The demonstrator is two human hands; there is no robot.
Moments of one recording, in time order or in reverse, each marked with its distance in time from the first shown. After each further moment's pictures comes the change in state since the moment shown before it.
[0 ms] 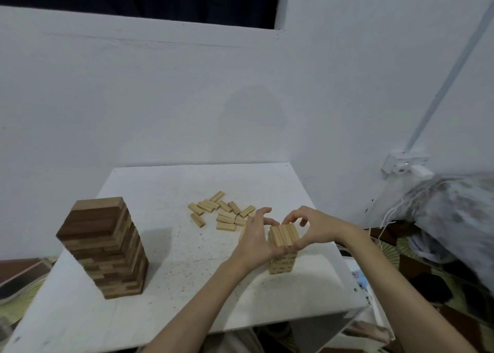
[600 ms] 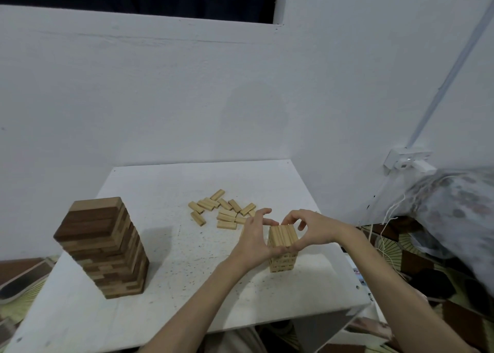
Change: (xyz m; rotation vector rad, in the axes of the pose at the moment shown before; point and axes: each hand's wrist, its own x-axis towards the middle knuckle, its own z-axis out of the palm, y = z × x) left_hand -0.002 -0.003 -0.003 0.056 -0.046 -0.033; right_hand 0.009 0.010 0.010 0.030 -0.022 0.008
